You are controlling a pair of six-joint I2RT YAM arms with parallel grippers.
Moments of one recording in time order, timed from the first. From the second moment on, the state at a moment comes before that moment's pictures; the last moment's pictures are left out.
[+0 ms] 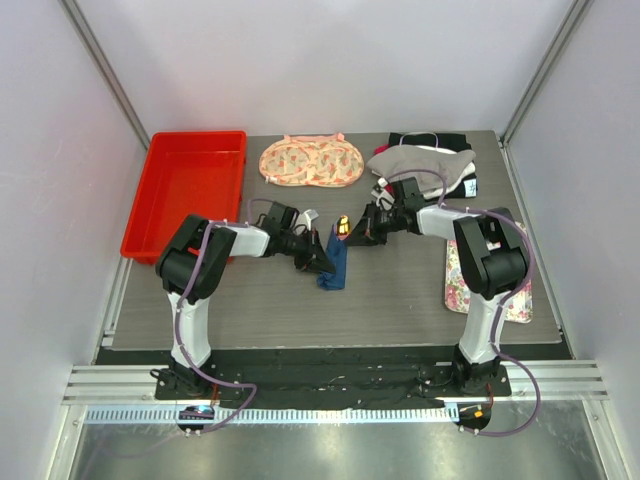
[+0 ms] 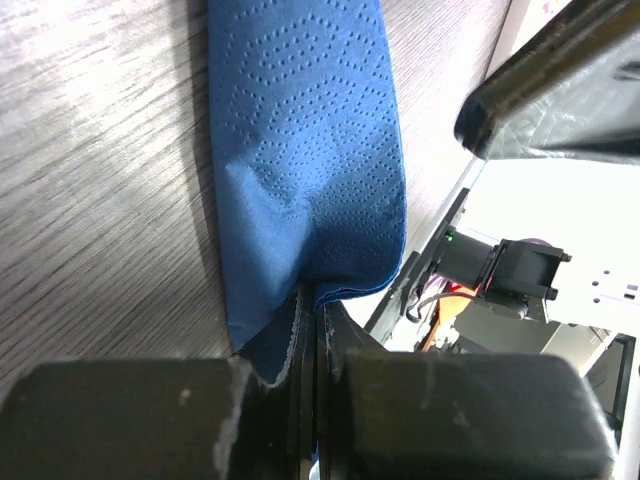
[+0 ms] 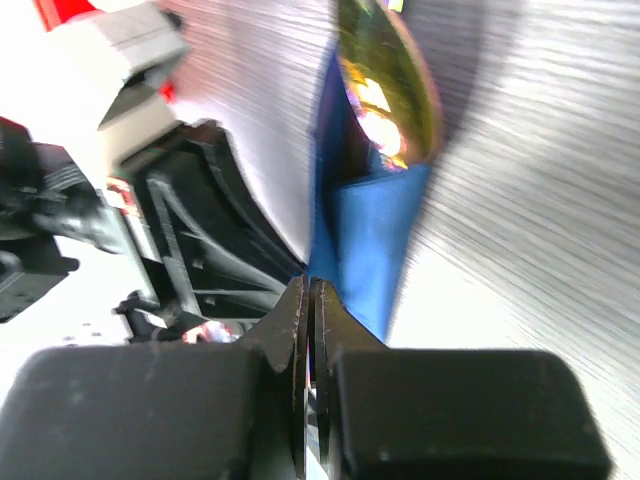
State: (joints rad) left arm -0.49 2.02 1.03 0.05 0.82 -0.75; right arm 0.29 1.94 1.13 -0.13 -0.78 0.64
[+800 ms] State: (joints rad) left arm -0.49 2.02 1.06 0.02 0.82 -0.73; right arm 0.30 2.06 0.97 0.24 -0.89 0.88
